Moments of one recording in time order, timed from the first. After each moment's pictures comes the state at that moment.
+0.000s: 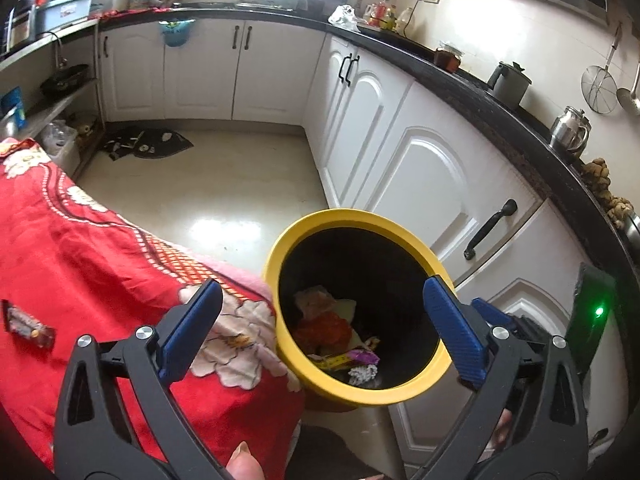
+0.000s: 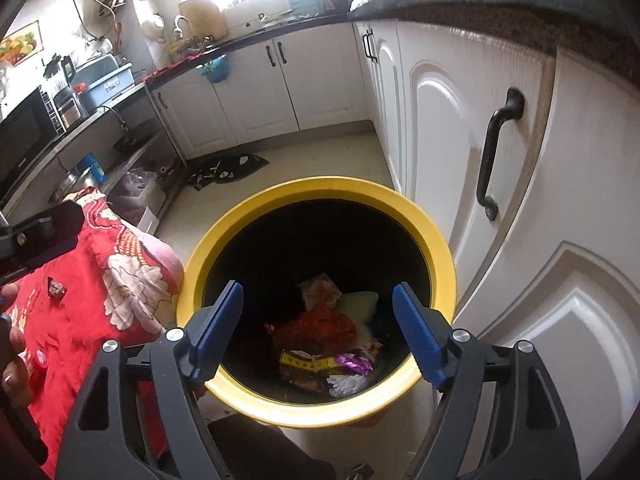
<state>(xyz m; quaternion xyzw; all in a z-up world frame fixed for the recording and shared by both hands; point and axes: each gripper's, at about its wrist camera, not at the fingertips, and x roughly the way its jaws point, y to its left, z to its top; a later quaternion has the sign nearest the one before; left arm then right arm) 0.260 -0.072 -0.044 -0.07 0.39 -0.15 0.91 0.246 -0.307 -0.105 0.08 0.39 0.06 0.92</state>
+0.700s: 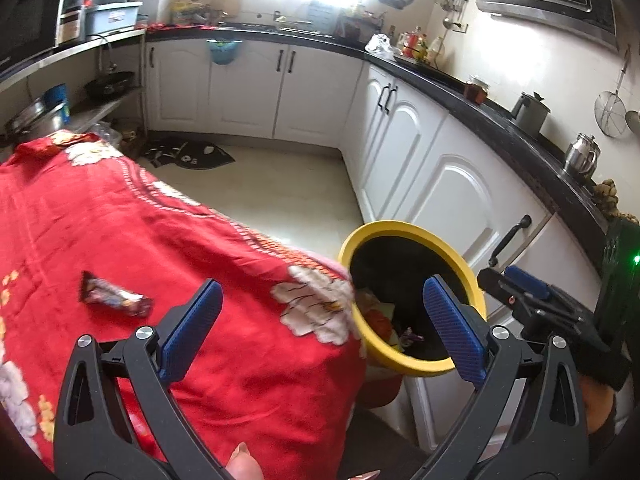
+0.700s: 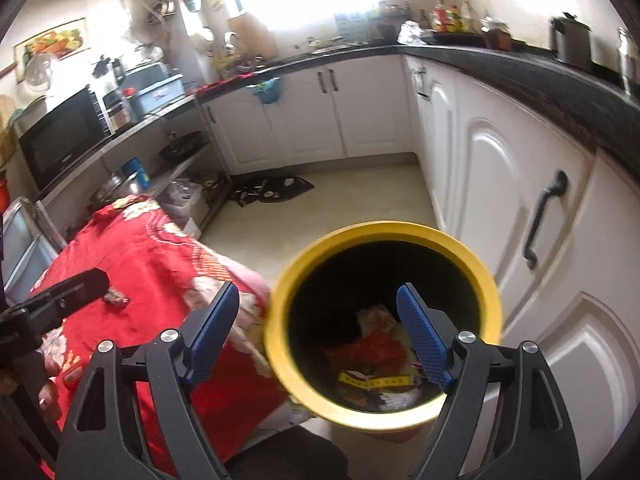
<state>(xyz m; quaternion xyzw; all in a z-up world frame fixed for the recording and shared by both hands) 0.204 0.005 -0.024 -0.08 0.36 -0.09 0.93 0.229 -0.251 -0.052 0.06 0.34 0.14 0.93</state>
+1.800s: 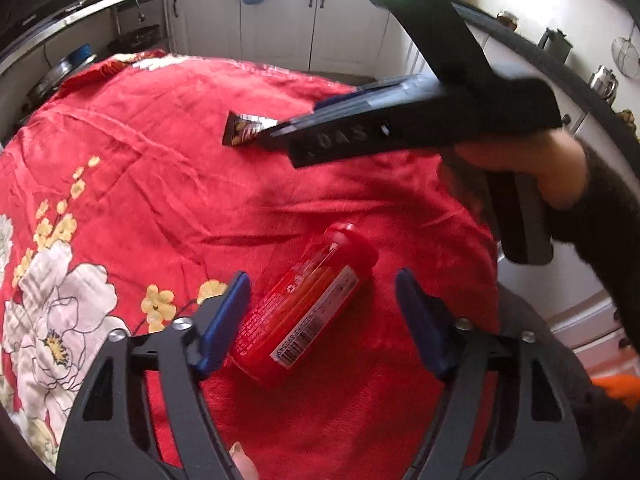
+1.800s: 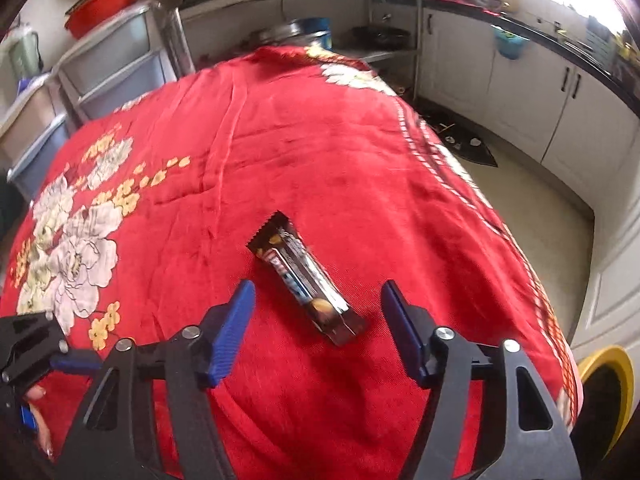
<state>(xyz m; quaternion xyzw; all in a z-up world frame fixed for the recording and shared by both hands) 0.121 0.133 -0.102 -0.02 0.47 -0.07 0.88 0.275 0.076 -0.112 -0.17 0.42 0.41 0.79</state>
